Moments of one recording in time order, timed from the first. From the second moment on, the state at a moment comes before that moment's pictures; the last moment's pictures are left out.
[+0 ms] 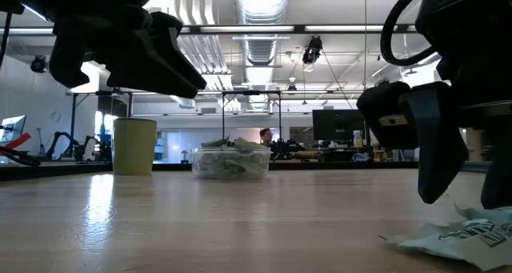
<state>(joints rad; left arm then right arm) -0.47 1.45 0.71 0.12 -0.60 0.14 0.58 1.83 0.70 0.41 0.05 0.07</state>
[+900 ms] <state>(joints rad) -0.47 1.45 0.71 0.11 -0.60 0.14 0.56 1.81 0.70 0.30 0.08 0.11</state>
